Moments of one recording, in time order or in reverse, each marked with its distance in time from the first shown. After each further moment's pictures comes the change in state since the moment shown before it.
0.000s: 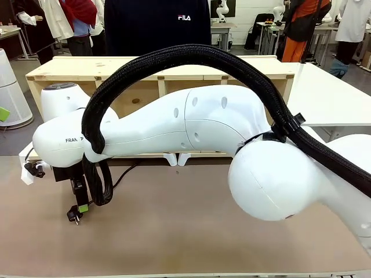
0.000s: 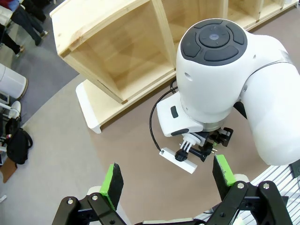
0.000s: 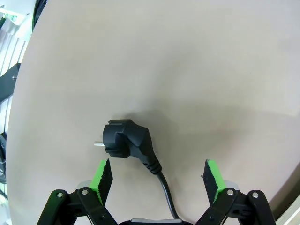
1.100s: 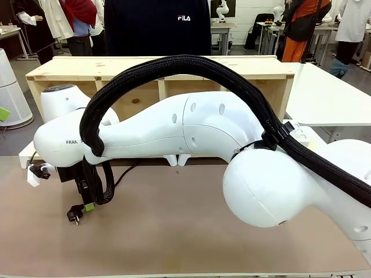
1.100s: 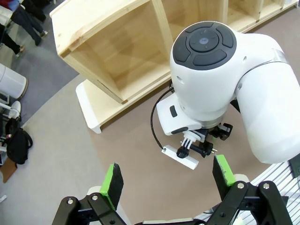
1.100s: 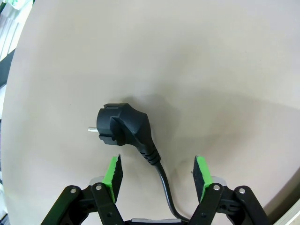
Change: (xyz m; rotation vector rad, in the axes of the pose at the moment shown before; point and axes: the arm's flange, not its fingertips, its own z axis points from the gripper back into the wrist) left arm 0.000 0.000 0.000 0.000 0.000 0.000; right arm -0.006 -0.006 -0.006 0.021 0.057 0.030
